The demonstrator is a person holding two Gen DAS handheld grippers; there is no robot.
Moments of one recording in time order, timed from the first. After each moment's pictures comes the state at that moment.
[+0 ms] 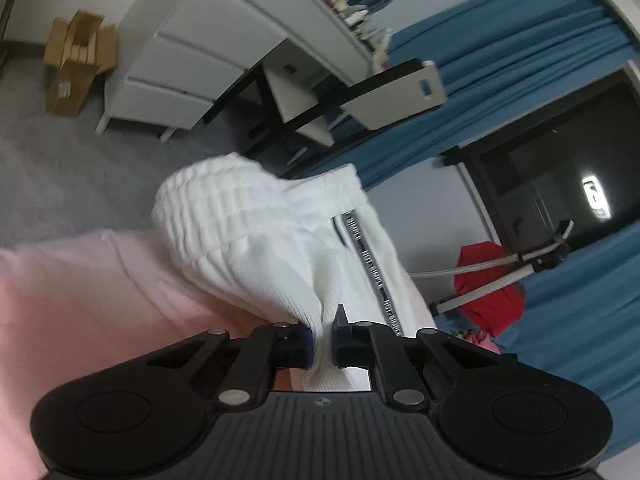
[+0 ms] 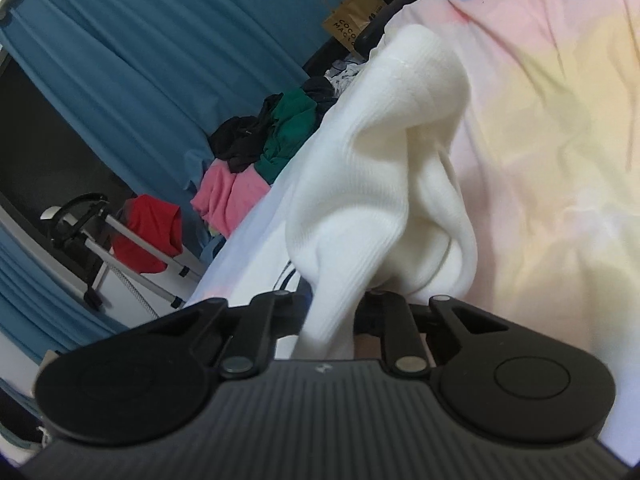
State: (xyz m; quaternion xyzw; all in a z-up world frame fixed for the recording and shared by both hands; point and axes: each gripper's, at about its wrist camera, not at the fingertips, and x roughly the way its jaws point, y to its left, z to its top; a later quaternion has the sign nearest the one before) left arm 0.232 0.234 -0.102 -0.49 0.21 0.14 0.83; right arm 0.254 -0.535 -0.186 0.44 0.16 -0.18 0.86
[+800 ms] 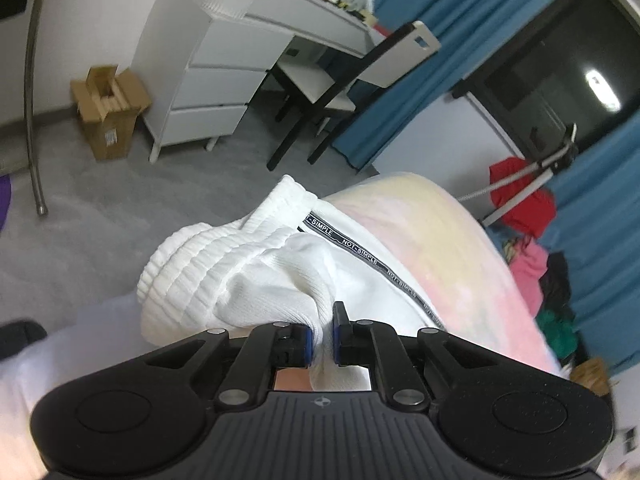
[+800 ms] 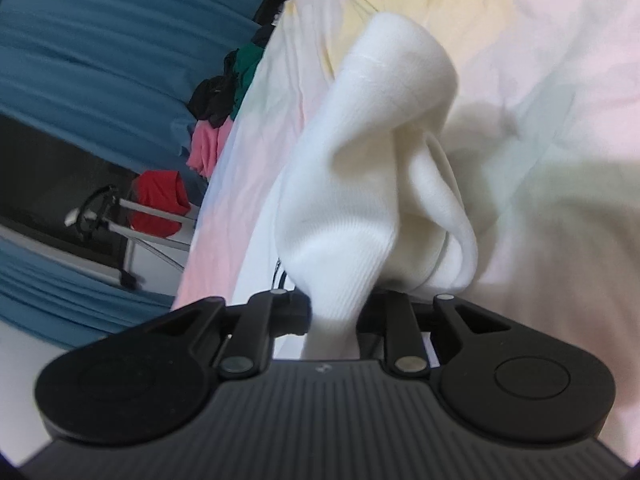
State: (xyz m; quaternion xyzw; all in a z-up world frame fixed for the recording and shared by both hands) left arm 0.040 0.267 -0.063 -0.35 0.32 0.14 0.87; right arm 0.075 -0.540 -0.223 0.58 0.23 -0.13 0.77
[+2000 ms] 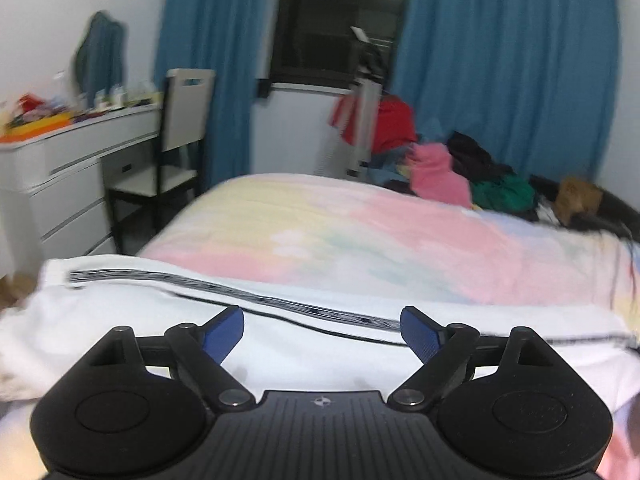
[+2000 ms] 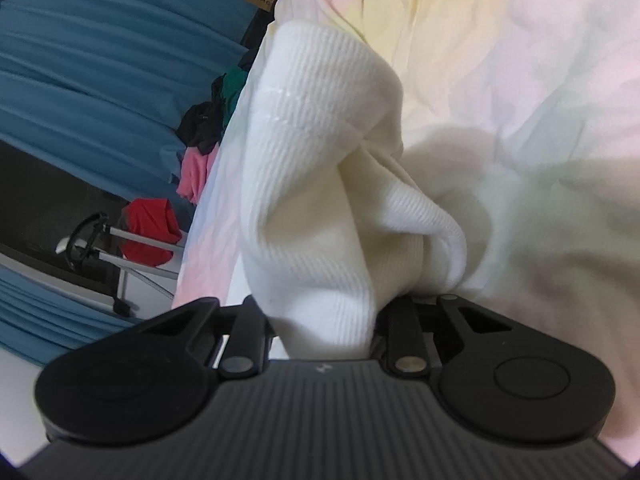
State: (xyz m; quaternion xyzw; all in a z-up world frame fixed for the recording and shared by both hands) left arm 0.070 -0.017 -0.051 -0.03 0.26 -0.01 0.97; right arm 0.098 -0.550 -0.229 0.57 0.20 -0.16 0.78
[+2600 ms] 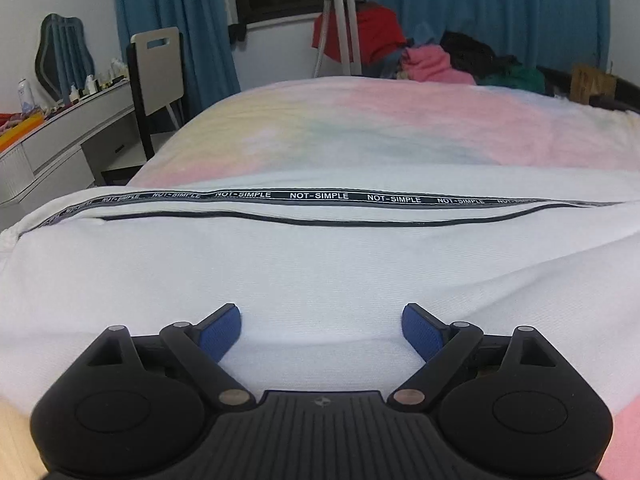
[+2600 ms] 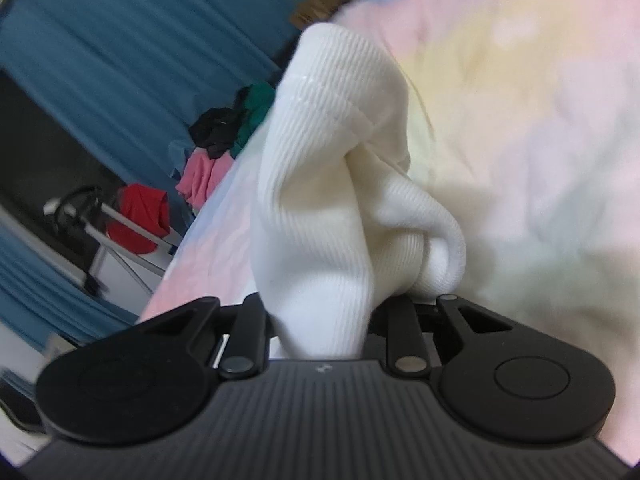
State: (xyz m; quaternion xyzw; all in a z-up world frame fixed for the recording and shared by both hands) left arm 0.111 -0.050 -0.157 0.07 0.35 0.01 0.93; right arm 0.127 -0.510 -0.183 0.43 0.18 -0.19 0.86
